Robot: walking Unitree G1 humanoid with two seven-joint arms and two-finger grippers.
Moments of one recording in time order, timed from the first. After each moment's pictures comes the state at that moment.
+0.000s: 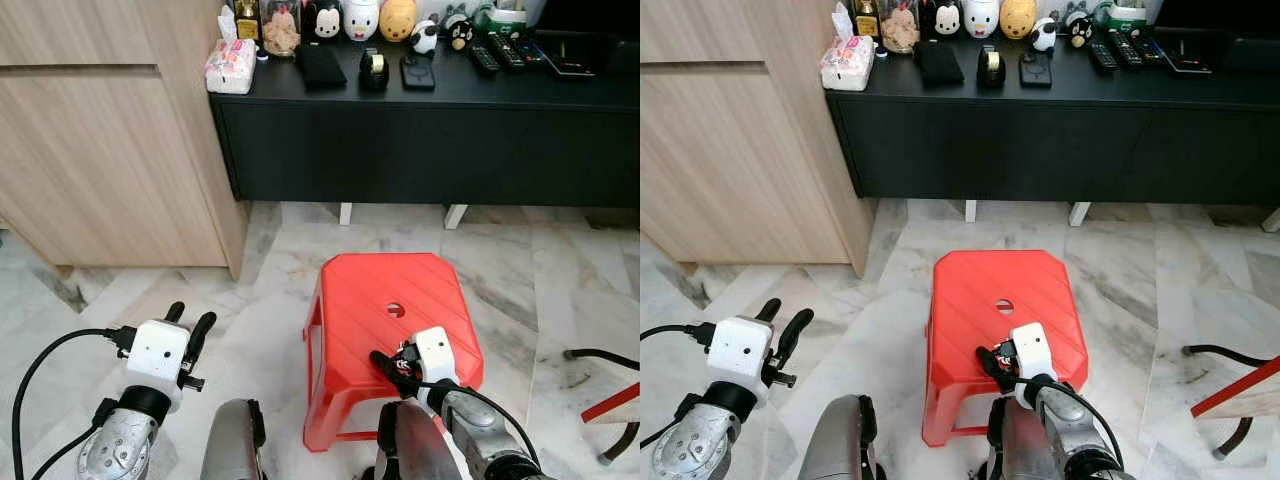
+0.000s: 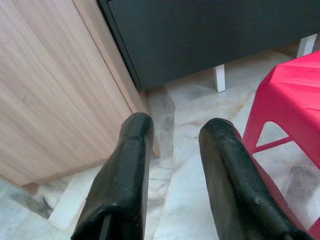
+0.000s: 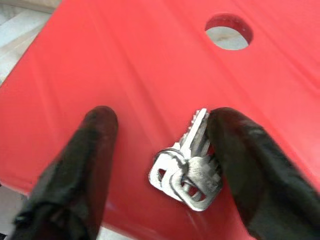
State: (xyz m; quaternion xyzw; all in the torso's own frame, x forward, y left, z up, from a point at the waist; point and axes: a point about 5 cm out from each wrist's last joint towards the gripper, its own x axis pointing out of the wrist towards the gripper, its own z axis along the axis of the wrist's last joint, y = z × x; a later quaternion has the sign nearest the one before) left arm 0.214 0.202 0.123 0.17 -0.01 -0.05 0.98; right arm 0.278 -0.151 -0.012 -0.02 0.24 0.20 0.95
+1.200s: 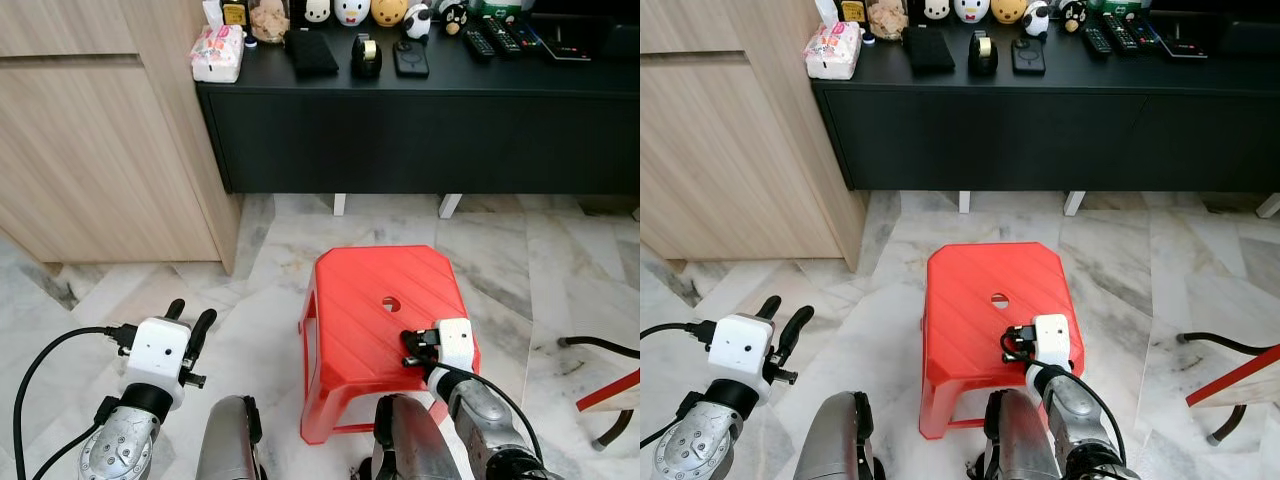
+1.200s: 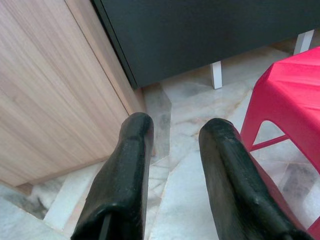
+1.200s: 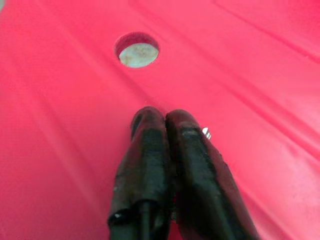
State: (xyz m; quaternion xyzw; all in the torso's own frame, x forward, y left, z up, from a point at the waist) left arm 0.216 0.202 0.125 0.17 -0.02 -0.04 0.98; right arm 0.294 -0.164 0.003 0.05 0.20 0.10 0.97
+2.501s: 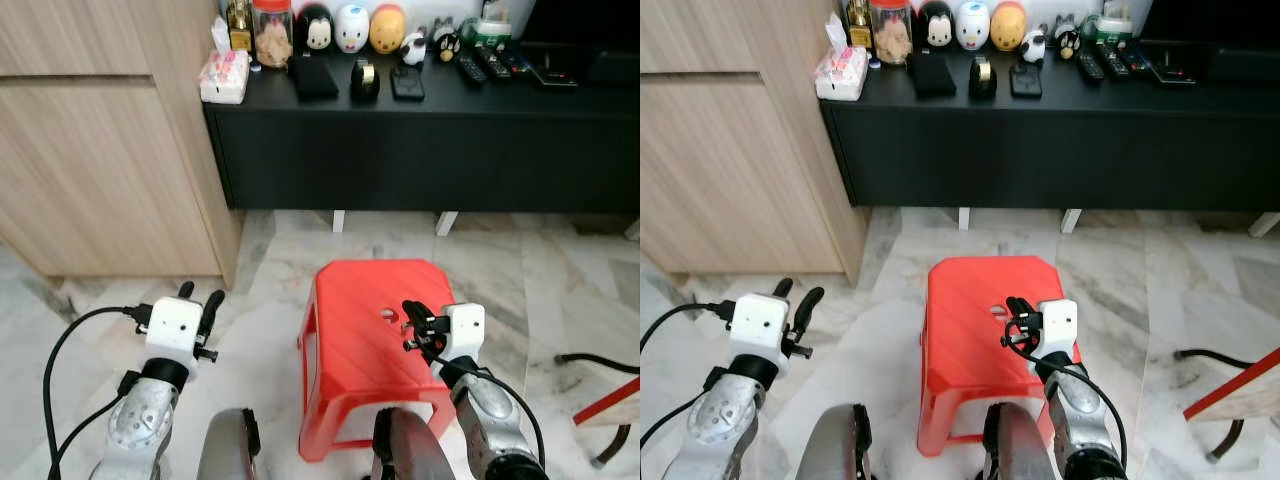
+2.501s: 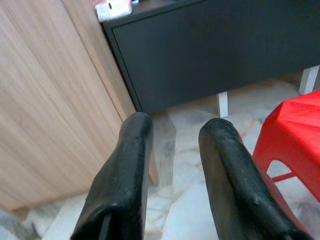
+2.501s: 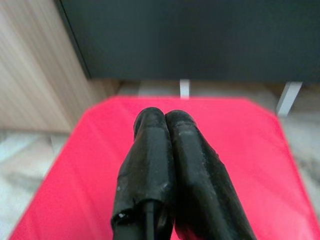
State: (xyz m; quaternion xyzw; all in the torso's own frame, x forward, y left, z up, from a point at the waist) left arm 0.251 0.193 0.114 0.15 -0.03 -0.04 0.99; right arm 0.298 -0.163 0.036 0.07 0.05 0.13 0.99
